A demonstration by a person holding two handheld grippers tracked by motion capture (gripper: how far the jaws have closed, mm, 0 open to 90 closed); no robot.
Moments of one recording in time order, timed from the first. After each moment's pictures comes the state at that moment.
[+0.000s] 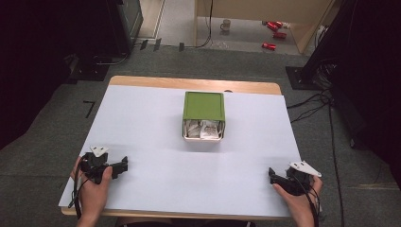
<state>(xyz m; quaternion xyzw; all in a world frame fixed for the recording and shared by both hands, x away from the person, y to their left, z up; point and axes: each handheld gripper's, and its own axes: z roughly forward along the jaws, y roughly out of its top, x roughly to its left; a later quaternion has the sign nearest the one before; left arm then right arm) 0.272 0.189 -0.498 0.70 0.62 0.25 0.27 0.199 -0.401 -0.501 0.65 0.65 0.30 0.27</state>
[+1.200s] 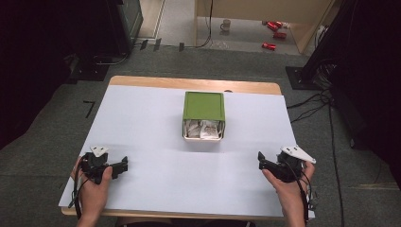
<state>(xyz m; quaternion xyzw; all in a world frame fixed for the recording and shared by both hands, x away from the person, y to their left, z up) 0.272 0.189 -0.498 0.70 0.62 0.25 0.27 0.220 -0.351 -0.434 0.63 0.63 0.35 0.28</state>
